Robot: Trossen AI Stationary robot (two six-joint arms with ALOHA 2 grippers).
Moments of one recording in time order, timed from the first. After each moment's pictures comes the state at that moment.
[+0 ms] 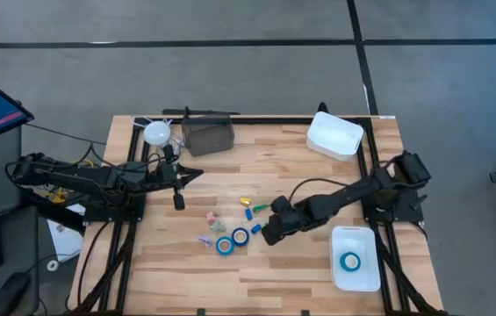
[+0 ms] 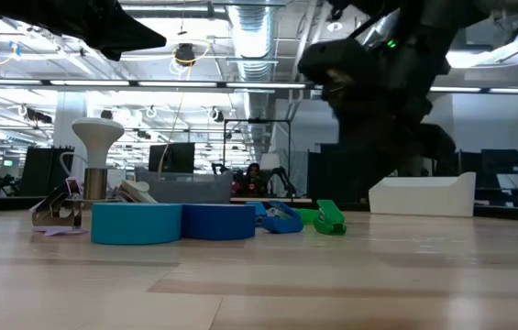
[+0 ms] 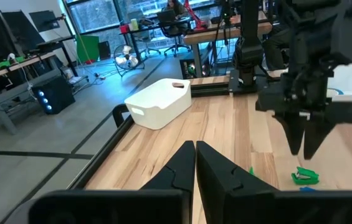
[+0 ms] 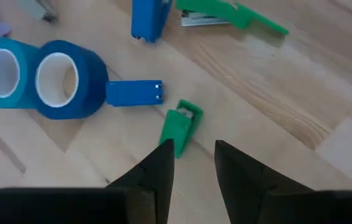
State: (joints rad) left arm -0.12 0.68 0.41 0.13 -0.43 0.15; right arm 0.32 1.77 1.06 -0.44 0.21 1.22
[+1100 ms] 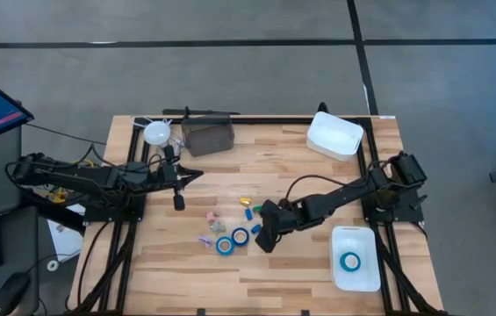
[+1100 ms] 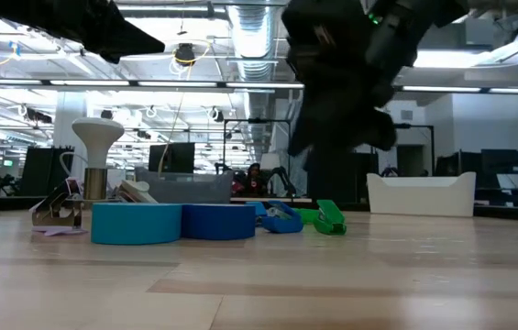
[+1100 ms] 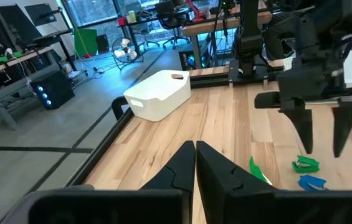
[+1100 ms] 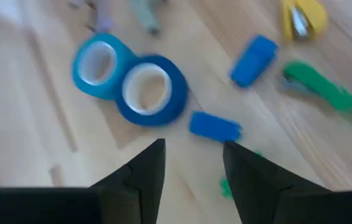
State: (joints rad) left arm -0.12 0.68 0.41 0.10 -0.43 0.15; right arm 0.31 1.79 1.11 -0.27 0.18 0.85
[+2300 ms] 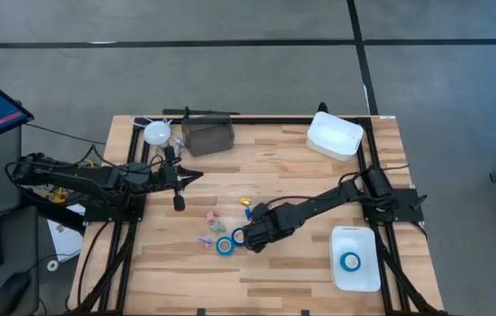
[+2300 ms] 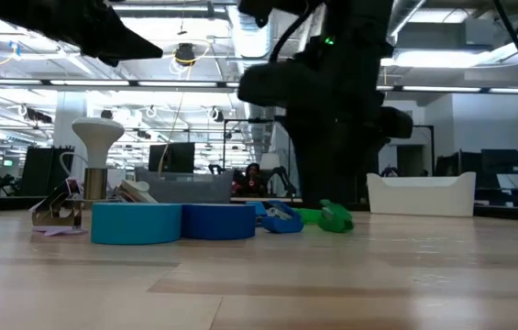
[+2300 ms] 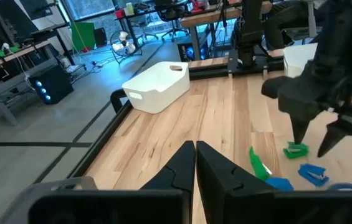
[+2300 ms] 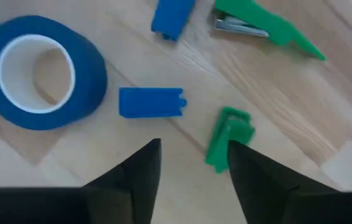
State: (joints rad) left arm -0.12 0.68 0.41 0.07 -0.43 0.15; right arm 0.32 2.09 1.55 -0.91 0.22 1.13
